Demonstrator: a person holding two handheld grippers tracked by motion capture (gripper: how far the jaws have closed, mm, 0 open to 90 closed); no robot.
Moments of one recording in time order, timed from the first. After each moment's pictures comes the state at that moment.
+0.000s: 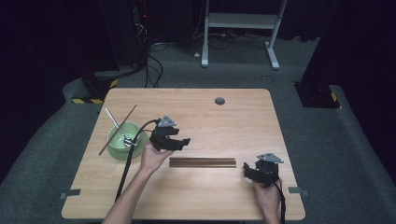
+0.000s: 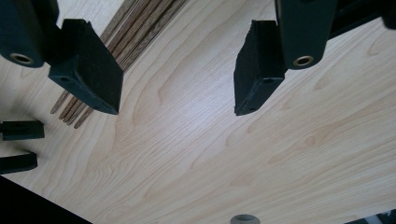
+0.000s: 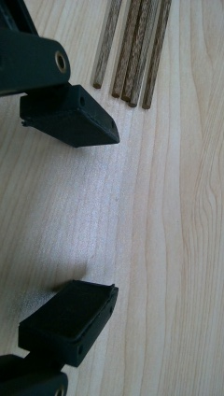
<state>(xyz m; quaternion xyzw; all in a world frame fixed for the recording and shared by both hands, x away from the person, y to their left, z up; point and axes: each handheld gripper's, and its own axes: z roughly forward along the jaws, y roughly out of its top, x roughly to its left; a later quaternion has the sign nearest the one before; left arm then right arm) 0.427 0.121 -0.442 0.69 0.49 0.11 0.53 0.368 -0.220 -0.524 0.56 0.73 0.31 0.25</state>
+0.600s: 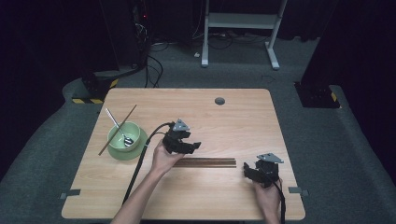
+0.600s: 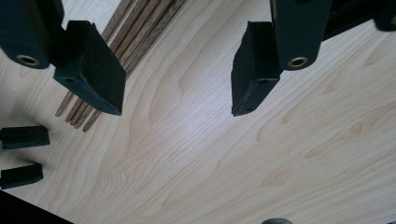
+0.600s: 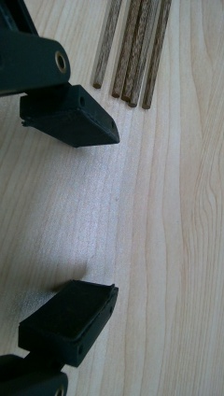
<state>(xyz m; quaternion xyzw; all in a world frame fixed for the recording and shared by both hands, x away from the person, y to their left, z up) 0.428 0.084 -0.458 0.70 0.47 0.10 0.52 0.368 -0.220 -0.524 0.56 0.73 0.31 0.25</state>
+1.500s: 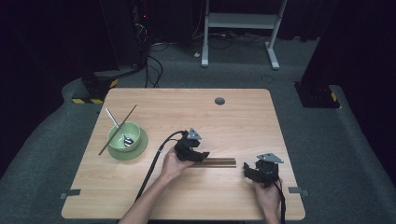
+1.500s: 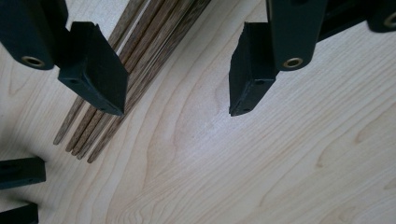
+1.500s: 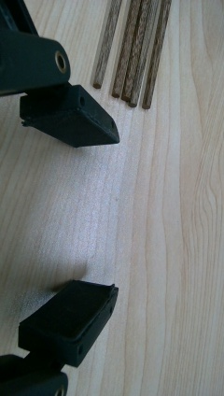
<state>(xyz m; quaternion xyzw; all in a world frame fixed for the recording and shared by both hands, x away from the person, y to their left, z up) 0.425 0.050 -0.497 0.73 0.46 0.08 0.49 0.368 -0.220 -0.524 0.56 0.73 0.31 0.25</state>
